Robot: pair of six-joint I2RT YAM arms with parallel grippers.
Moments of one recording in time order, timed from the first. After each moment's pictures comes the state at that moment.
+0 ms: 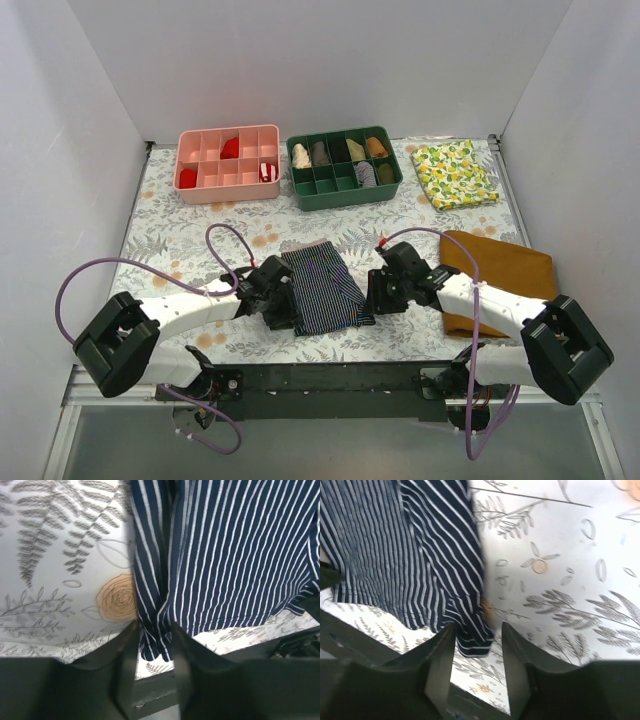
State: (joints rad) left arm -0.80 1.31 0.59 -0.39 0.09 -1.10; right arm 0.71 1.26 0.58 -0.33 -0.22 0.60
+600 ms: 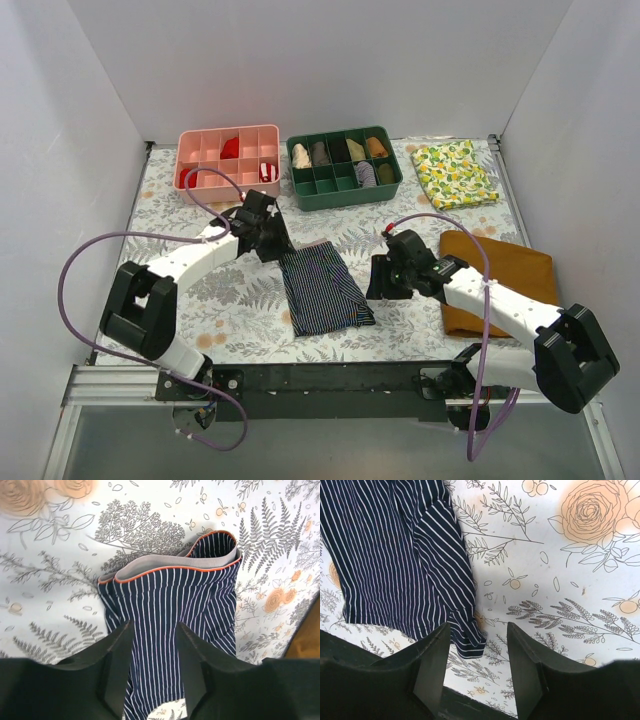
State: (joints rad) left arm -0.48 1.49 1.00 -0.46 0.04 -0.79; right arm 0.68 1.20 0.68 -0.45 -0.09 0.58
